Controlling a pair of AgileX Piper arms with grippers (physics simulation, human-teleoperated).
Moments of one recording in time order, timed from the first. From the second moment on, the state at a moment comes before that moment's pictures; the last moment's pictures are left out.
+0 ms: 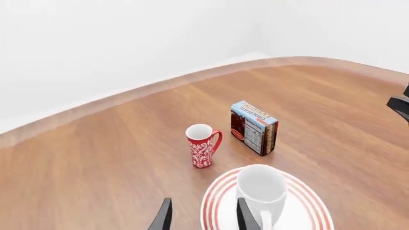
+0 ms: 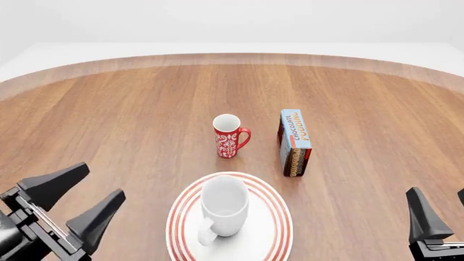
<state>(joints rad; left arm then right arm) -0.57 0.35 -0.21 -0.03 0.07 0.01 0.00 -0.01 -0.02 -0.01</state>
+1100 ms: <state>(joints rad) 0.02 0.00 -0.03 -0.07 0.03 0.01 0.00 -0.01 -0.02 -0.01</state>
